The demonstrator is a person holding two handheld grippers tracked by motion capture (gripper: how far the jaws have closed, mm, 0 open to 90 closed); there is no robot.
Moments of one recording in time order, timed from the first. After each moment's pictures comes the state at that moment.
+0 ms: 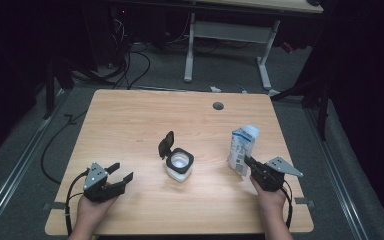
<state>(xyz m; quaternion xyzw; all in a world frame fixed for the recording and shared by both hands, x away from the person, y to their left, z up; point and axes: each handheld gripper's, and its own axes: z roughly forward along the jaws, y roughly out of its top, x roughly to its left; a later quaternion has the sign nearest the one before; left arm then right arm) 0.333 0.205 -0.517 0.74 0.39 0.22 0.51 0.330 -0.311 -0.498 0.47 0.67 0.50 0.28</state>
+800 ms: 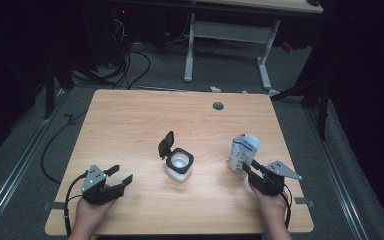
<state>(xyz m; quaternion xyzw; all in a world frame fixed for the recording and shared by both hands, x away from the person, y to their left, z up) 0.328 0.209 -0.519 0.74 0.39 0.21 0.51 0.319 -0.308 -0.501 0.49 0.68 0.47 0.28</state>
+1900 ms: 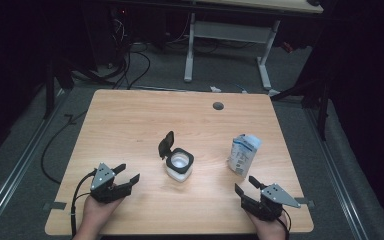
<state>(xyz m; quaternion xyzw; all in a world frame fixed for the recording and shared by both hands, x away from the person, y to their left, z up) 0.332 0.189 -0.518 0.75 0.38 0.21 0.50 0.256 -0.280 -0.502 0.46 0.69 0.47 0.29</state>
